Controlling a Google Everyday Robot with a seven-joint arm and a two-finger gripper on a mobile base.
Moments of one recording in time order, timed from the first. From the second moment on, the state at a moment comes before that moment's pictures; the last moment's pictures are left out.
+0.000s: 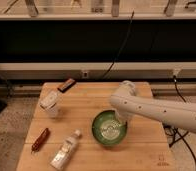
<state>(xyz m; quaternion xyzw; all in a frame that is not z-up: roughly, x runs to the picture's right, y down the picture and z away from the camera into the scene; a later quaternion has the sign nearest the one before) 0.189 0.185 0.777 -0.27 -0.19 -0.75 0.58</state>
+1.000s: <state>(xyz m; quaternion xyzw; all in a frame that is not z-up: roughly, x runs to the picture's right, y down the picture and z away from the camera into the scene) 0.198 0.126 0.807 -0.27 -0.14 -0.73 0.61</state>
